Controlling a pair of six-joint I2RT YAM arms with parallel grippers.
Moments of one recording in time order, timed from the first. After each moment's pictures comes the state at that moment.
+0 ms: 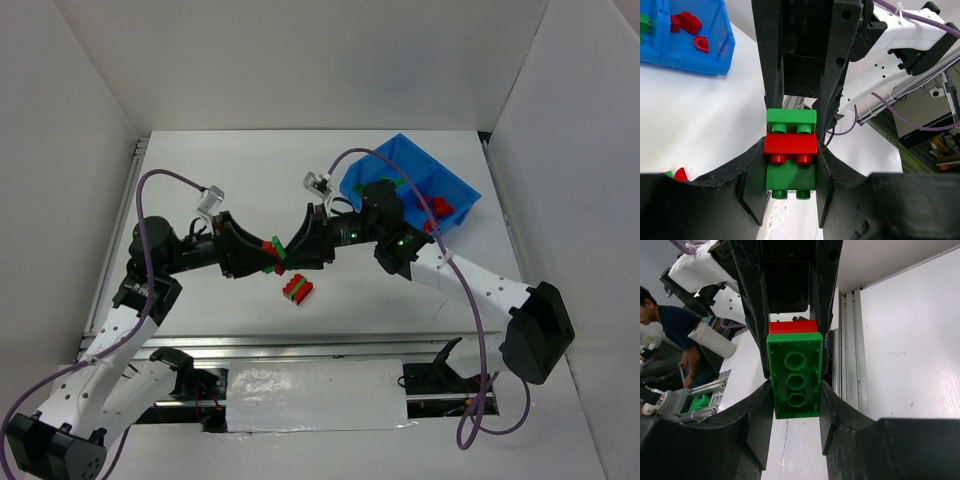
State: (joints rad) left arm -0.32 0.78 0.73 0.11 0.95 -0.66; right arm 0.74 1.33 1.00 0.33 -0.95 0.56
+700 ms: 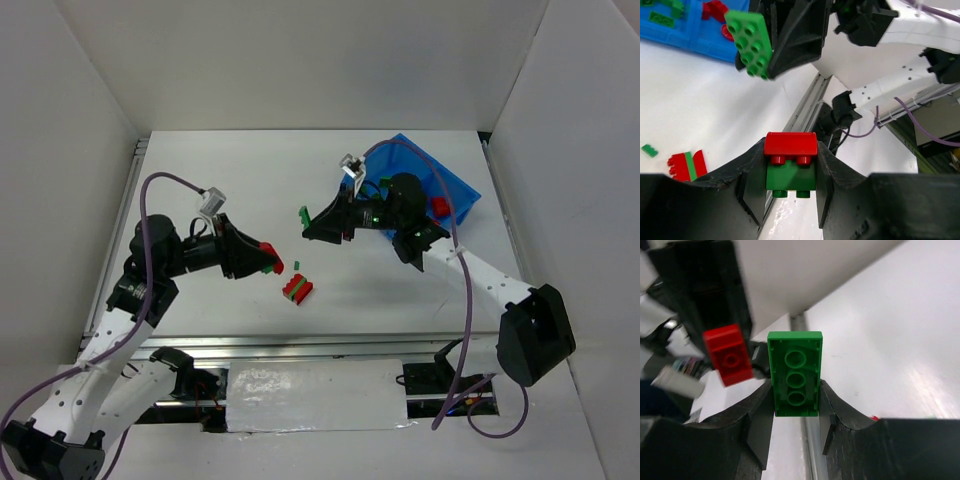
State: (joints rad) left arm -0.32 0.76 0.77 -0.09 0.85 -0.55; right arm 0.53 1.33 0.92 0.41 -0.93 0.60
